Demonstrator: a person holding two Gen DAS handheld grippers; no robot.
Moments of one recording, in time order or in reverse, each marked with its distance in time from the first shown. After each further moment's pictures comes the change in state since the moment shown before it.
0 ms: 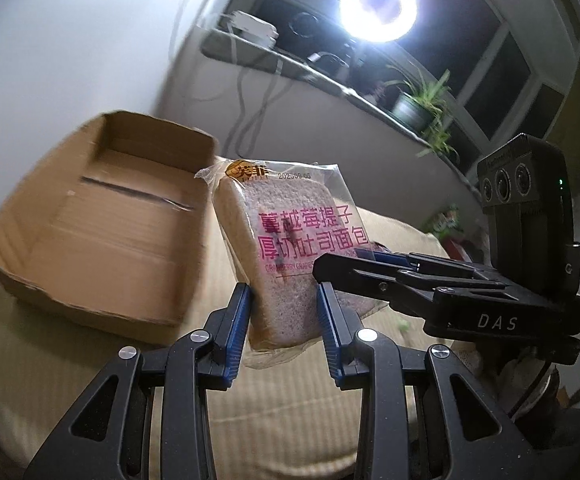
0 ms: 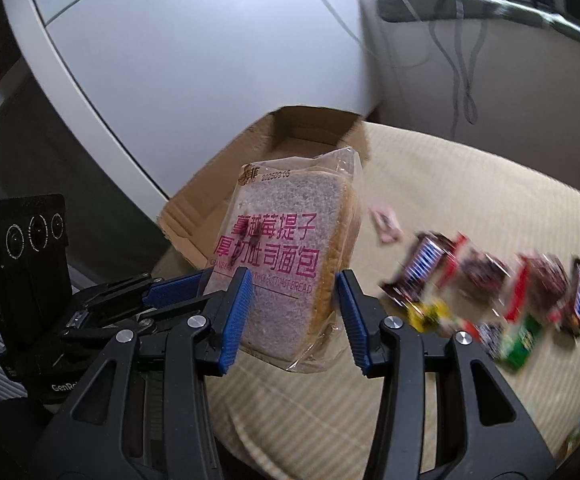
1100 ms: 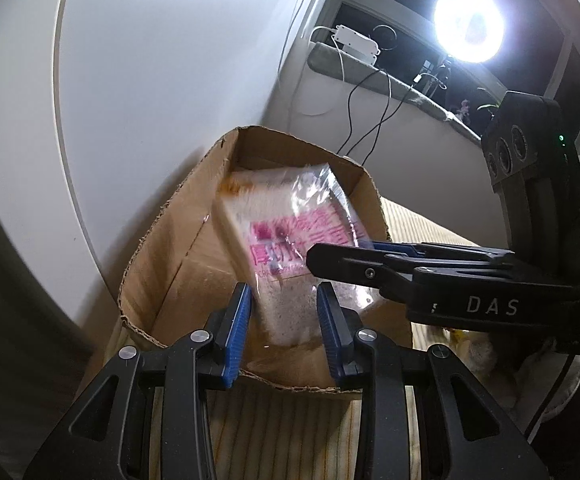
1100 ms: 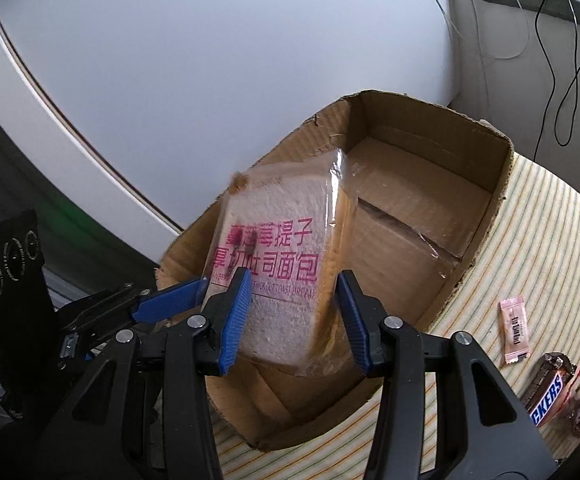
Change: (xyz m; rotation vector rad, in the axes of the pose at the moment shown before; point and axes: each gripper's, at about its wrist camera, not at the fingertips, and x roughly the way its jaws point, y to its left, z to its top) left arm 0.010 0.075 0.032 -0.066 -0.036 0.274; right arm 0.125 0.052 0.066 -0.086 0.116 0.101
